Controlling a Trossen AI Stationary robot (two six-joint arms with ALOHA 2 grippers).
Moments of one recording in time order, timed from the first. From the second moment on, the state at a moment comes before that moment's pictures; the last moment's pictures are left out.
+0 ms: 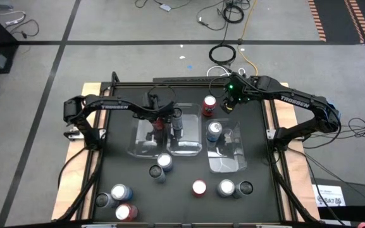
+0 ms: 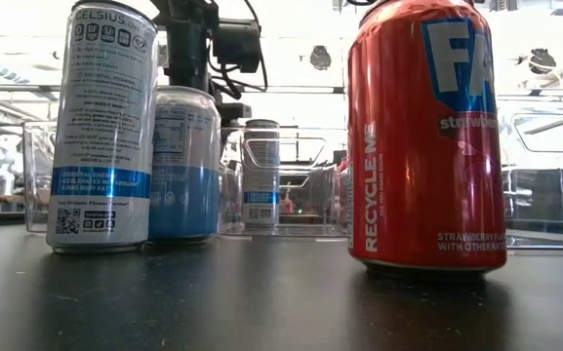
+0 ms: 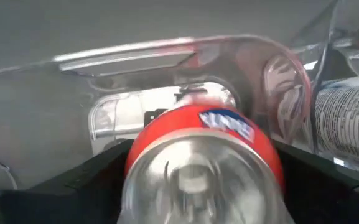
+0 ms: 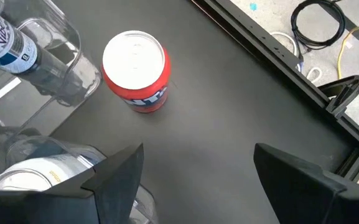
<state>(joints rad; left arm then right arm) 0.24 1.70 1.30 -1.05 -0.24 -1.15 -0.46 1.33 1.25 -1.05 0.23 0.33</state>
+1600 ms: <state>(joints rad) 0.22 1.31 1.30 -1.15 -0.29 -1.08 -0.46 1.57 1.25 -0.78 0.07 0.39</state>
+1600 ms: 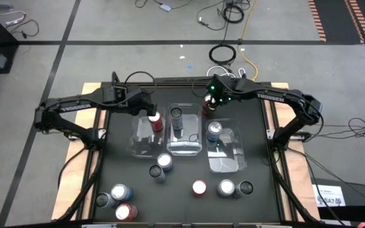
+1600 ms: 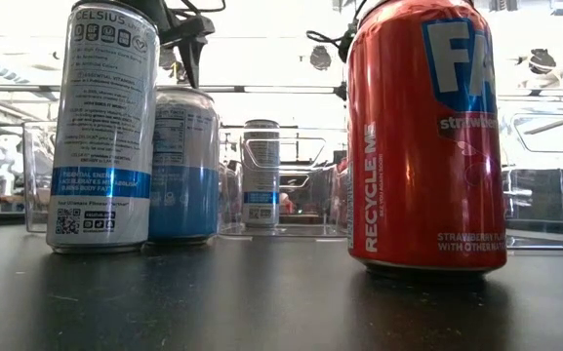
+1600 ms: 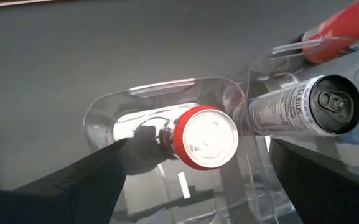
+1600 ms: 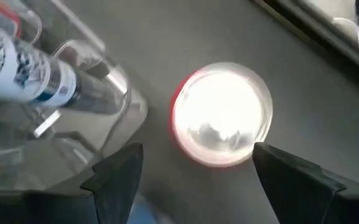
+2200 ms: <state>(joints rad) 0.22 1.31 1.30 -1.15 -0.34 -1.09 -0.46 1.46 1.25 -0.71 0.08 0.28</state>
